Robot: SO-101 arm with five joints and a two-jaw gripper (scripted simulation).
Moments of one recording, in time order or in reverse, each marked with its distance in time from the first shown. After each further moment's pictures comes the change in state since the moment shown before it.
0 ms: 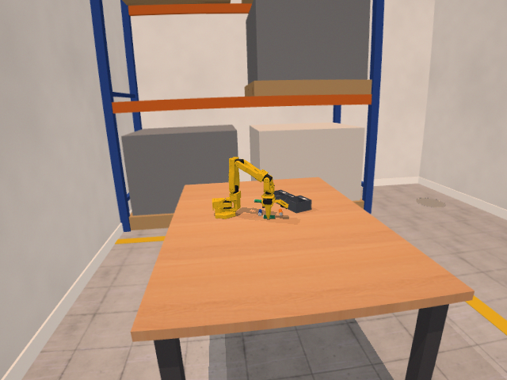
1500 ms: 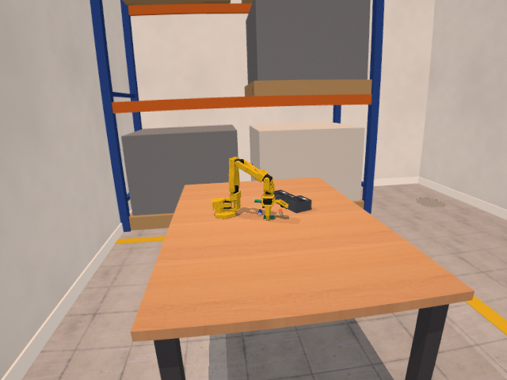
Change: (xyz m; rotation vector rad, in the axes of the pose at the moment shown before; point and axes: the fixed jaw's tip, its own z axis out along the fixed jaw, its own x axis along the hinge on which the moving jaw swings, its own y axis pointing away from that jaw) arm 0.000 0.000 0.000 0.000 0.000 0.000
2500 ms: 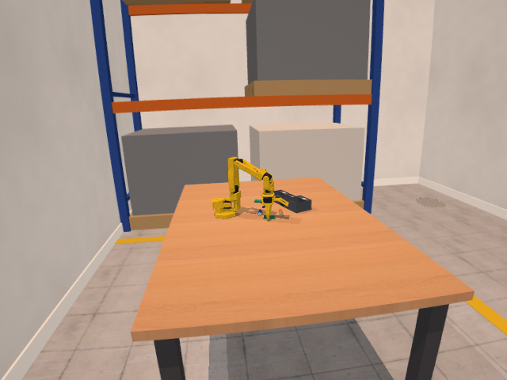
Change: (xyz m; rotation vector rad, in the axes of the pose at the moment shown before) arm -0.002 0.000 -0.006 0.004 -0.024 0.000
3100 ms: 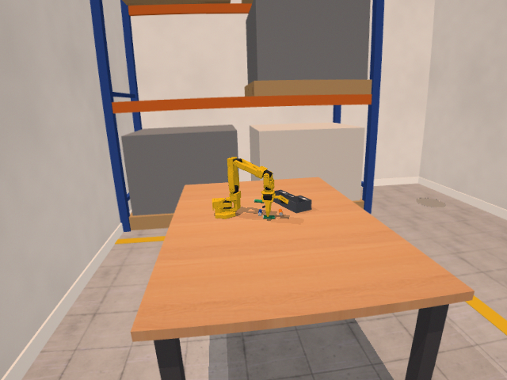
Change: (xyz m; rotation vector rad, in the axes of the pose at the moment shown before) arm 0.001 0.000 -0.011 -0.002 0.013 0.000
